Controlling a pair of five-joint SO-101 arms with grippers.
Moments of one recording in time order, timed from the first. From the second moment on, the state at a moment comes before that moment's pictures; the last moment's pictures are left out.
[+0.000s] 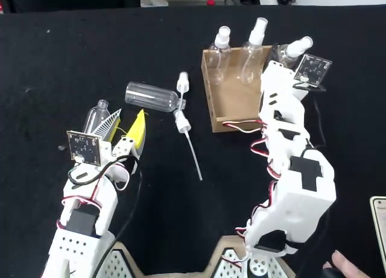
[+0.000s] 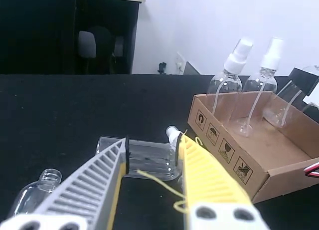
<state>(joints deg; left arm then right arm) 7.6 -93.8 96.5 10.9 5.4 12.8 19.0 37.1 -42.2 -9.4</state>
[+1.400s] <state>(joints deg) 7.6 -93.8 96.5 10.9 5.4 11.9 19.0 27.6 -24.3 -9.8</state>
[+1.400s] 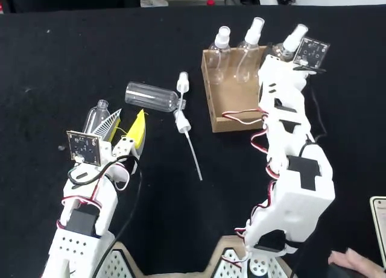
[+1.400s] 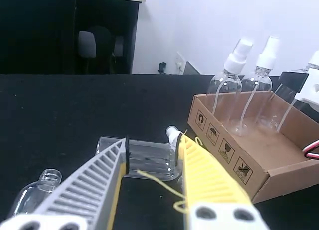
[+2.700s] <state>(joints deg) 7.6 -93.8 96.5 10.9 5.4 11.9 31.0 14.6 -23.9 -9.8</state>
